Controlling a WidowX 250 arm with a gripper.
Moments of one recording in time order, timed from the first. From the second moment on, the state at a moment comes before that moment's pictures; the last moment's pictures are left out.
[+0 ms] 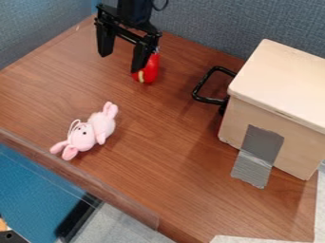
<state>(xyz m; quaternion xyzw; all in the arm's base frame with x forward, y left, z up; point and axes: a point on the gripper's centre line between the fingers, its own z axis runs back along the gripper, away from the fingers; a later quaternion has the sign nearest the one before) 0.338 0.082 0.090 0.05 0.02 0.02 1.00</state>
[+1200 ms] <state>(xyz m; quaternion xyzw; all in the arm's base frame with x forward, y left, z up) 0.261 0.061 0.021 -0.01 -0.05 -0.06 1.00</state>
